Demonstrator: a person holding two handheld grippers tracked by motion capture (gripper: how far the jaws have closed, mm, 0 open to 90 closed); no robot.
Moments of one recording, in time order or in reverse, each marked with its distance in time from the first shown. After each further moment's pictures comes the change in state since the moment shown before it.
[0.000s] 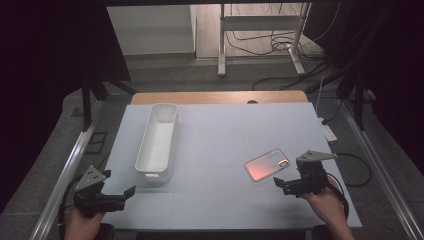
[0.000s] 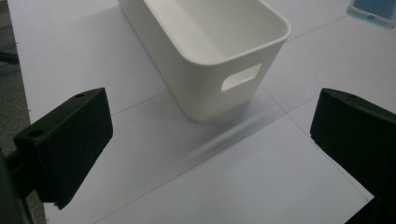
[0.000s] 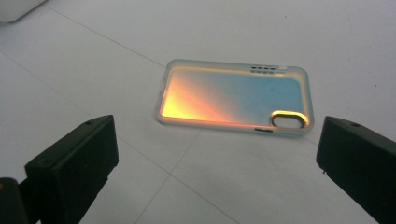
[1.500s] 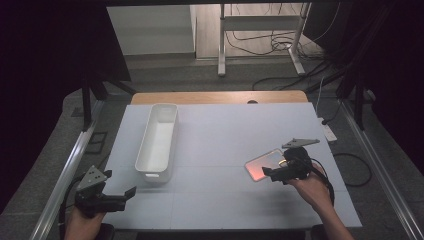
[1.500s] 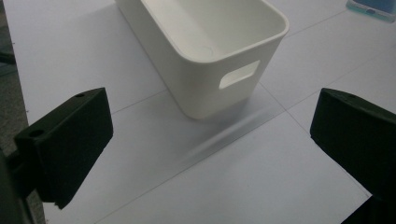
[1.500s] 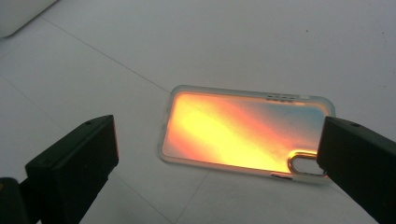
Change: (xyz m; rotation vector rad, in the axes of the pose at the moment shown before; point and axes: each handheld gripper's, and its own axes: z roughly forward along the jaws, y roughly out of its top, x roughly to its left) left arm -0.001 0.000 0.001 0.009 -0.004 0.014; right arm -0.001 0.031 0.036 0.040 0.037 0.004
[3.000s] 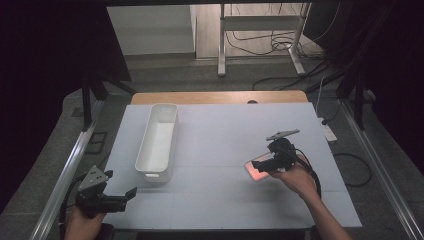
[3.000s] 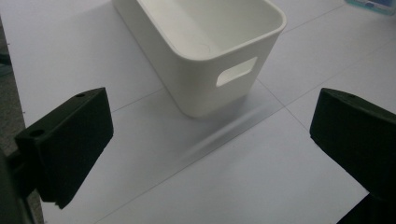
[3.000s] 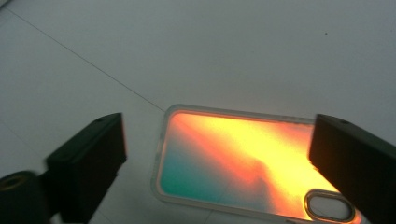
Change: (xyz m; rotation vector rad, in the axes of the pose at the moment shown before) left arm -0.001 0.001 0.001 0.014 -0.007 0.018; right arm 0.006 0.025 0.038 0.097 -0.030 -0.001
